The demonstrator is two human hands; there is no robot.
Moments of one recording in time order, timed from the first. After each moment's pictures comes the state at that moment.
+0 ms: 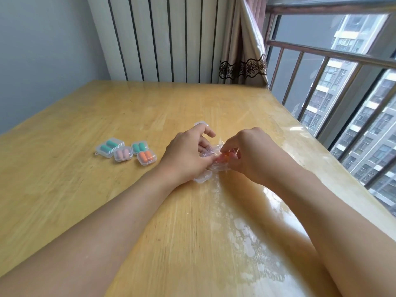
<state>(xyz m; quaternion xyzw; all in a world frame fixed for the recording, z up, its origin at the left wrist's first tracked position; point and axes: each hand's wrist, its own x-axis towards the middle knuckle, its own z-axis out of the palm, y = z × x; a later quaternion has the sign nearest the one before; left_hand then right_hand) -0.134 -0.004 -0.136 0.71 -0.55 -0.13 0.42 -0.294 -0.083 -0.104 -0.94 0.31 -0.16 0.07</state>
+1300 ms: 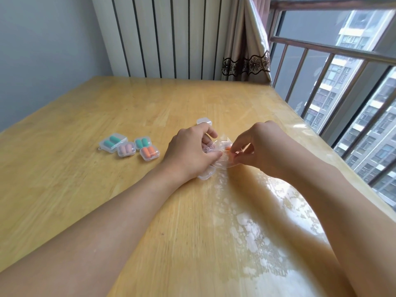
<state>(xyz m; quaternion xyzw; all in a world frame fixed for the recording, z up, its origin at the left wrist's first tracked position) -0.138 -0.001 -0.136 0.73 -0.54 -0.08 0.41 -0.306 -0.079 -0.083 -0.95 0.28 -0.13 0.09</state>
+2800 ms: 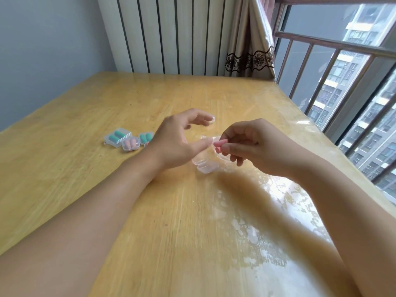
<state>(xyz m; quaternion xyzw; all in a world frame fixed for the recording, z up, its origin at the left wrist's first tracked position) -0.113 0.029 -0.114 0.66 -0.60 -0.09 0.43 -0.306 -0.066 -0.086 -0.88 0.21 -0.17 0.38</state>
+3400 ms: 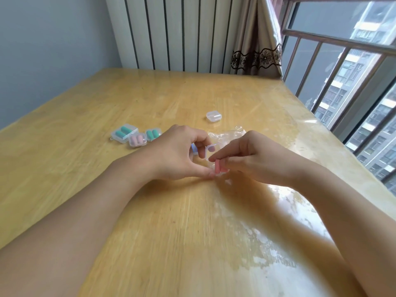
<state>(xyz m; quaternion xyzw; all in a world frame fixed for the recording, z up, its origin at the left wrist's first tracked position) -0.118 0.060 -0.102 0.71 -0.63 -0.14 0.26 -0.294 -0.044 -0.094 -0.89 0.23 -0.09 0.40</state>
